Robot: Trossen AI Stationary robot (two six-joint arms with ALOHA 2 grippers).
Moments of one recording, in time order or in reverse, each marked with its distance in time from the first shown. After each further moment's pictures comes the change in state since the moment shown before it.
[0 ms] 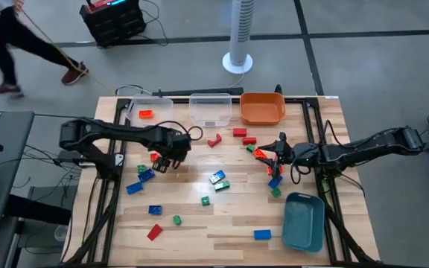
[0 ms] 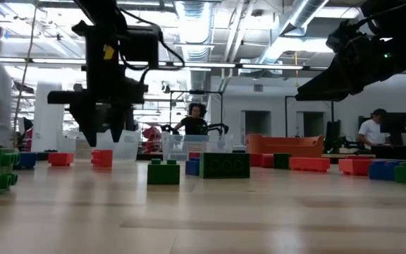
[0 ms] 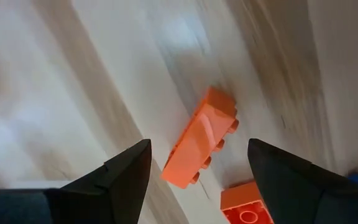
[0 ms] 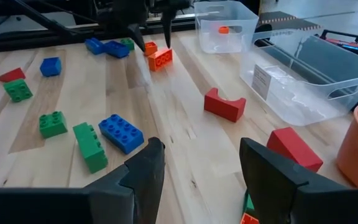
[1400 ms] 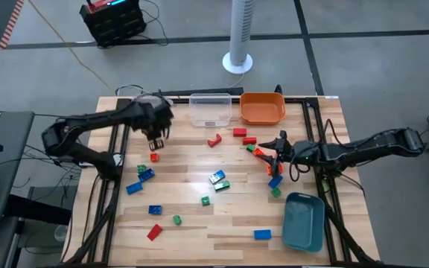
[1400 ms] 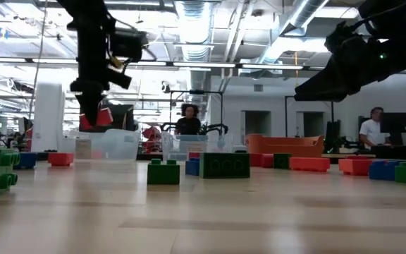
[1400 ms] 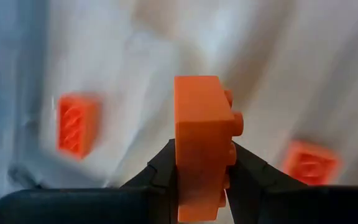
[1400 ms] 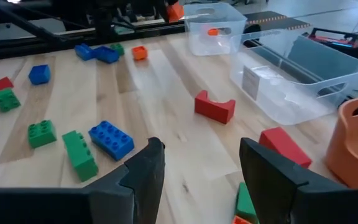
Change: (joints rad) left arm 0.403 -0.201 0.002 -0.111 -0.064 -0.363; right arm -0.034 0.000 0.010 0.003 0.001 0.019
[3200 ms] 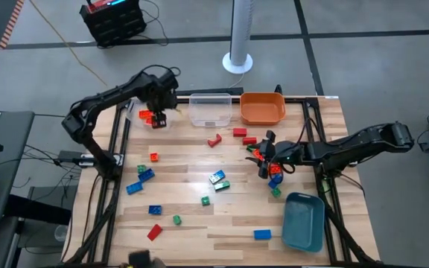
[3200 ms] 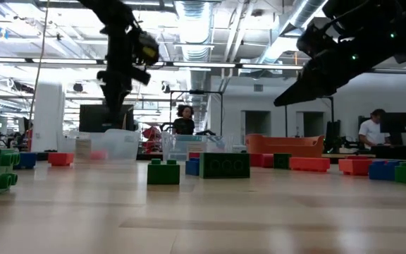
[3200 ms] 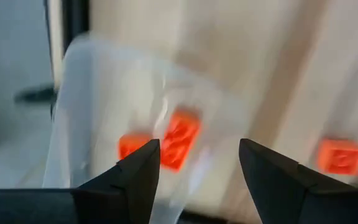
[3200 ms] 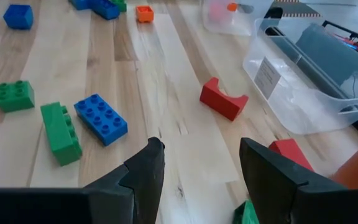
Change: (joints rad) left arm 0.149 0.255 0.422 -0.211 0.170 0.354; right arm 0.002 0.299 0.184 -0.052 -0.011 -0.142
